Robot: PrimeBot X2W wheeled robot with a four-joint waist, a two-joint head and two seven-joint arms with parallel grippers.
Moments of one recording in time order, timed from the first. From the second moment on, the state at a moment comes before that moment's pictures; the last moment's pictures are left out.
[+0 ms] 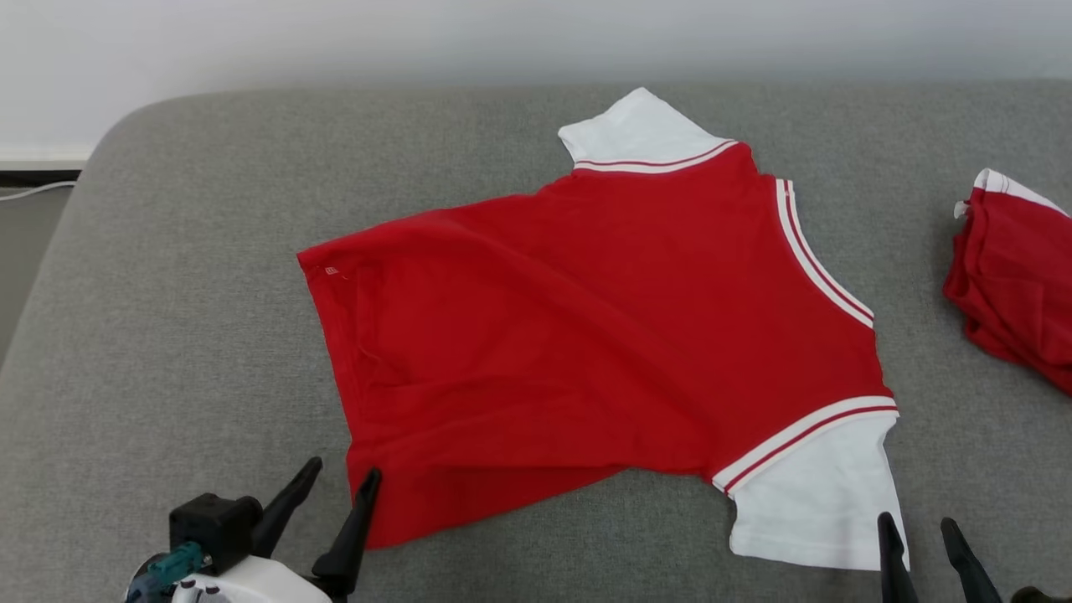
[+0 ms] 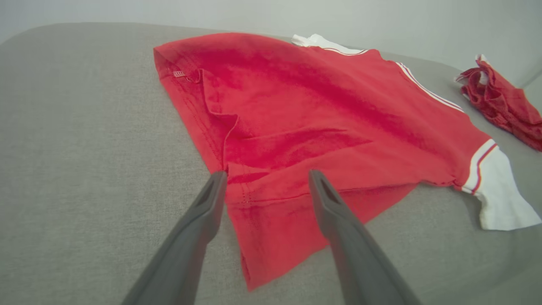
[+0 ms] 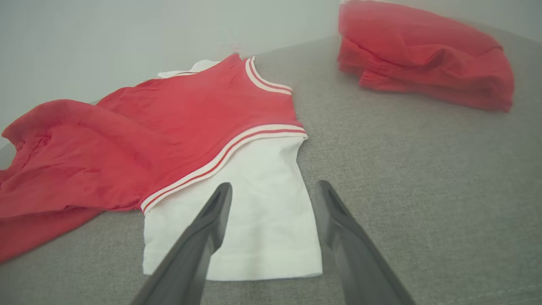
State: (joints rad) left arm -0.04 0.52 -0.62 -0.03 -0.80 0.22 -0.14; right arm 0.24 -0.03 -0.03 0.11 0.31 0.13 -0.25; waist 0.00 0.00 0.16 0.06
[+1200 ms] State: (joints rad) left arm -0.13 0.51 -0.59 0.16 -0.92 0.03 -0.17; right arm 0.15 -0.04 0.04 0.22 0.44 0.13 -0.25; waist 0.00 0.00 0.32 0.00
